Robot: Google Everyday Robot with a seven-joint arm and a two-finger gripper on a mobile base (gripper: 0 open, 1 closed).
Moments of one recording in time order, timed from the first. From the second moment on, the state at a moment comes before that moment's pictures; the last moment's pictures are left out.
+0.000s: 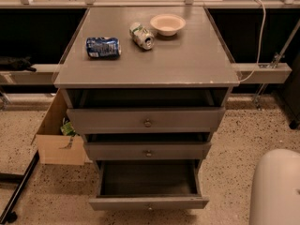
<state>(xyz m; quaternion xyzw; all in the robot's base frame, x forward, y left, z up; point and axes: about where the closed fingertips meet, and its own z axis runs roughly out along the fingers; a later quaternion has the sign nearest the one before) 0.185 -0.148 0.225 -0.48 0.85 0.14 0.15</state>
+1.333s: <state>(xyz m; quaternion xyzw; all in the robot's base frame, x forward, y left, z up) 0.267 -0.084 0.241 -0.50 0.84 0.12 0.16</state>
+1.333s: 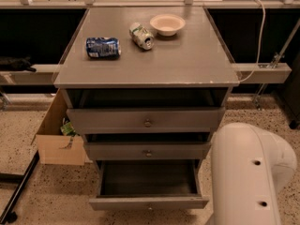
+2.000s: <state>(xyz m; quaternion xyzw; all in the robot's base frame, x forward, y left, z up) 0.303 -0.051 0.229 -0.52 0.84 0.10 0.16</state>
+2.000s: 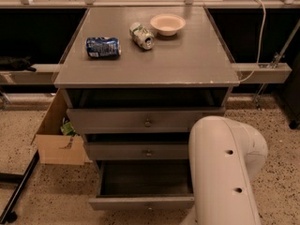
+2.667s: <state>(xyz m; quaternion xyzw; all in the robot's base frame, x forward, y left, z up) 0.359 -0.093 0.230 -0.50 0.86 0.06 0.12</state>
